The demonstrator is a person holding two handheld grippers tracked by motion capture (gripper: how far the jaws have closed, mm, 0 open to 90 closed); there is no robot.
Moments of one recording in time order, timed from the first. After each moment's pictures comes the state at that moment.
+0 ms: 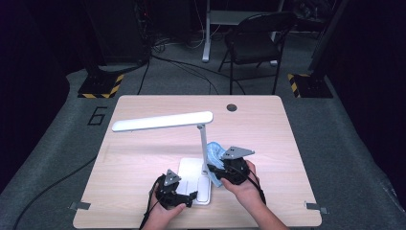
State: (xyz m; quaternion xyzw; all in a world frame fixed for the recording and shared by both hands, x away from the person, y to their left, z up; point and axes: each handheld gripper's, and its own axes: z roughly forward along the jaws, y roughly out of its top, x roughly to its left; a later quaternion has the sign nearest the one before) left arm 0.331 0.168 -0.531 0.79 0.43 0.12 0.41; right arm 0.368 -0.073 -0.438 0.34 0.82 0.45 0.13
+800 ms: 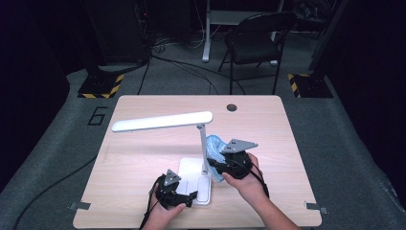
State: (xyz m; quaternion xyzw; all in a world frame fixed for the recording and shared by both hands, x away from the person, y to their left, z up) left arm 0.331 0.168 -0.531 0.79 0.43 0.12 0.41; right arm 0.368 -0.074 -0.404 0.32 0.82 0.46 0.14
